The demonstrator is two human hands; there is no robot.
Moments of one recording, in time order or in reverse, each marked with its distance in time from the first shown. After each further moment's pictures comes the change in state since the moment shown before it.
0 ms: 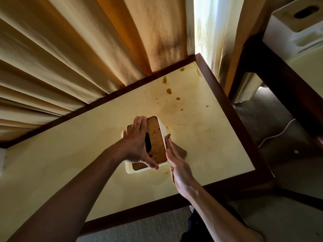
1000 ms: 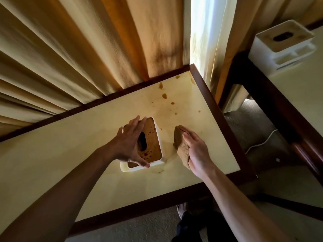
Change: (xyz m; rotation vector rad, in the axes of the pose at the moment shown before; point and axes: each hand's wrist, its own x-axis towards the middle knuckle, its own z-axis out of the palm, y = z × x) left_hand -0.004 -0.022 0.008 -0.021 0.147 0.165; right_hand -0.004 -0.062 -0.042 0.030 0.285 -0.102
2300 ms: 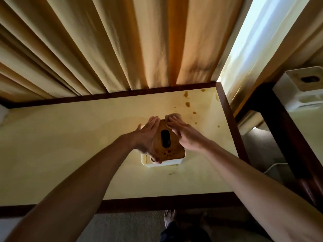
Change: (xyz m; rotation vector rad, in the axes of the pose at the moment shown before) left_hand -0.007 -0.022 0.005 -0.092 -0.100 -0.066; right_hand 0.057 -0.027 0.080 -1.530 -0.575 -0.590
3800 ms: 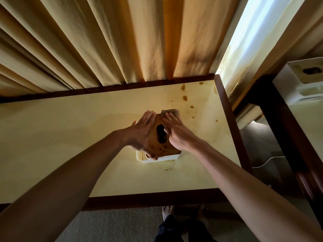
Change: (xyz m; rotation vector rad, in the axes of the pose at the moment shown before) left_hand 0.003 -0.005 0.003 -0.003 0.001 0.043; right_hand 0.005 -0.007 0.021 -0.085 0.004 0.095
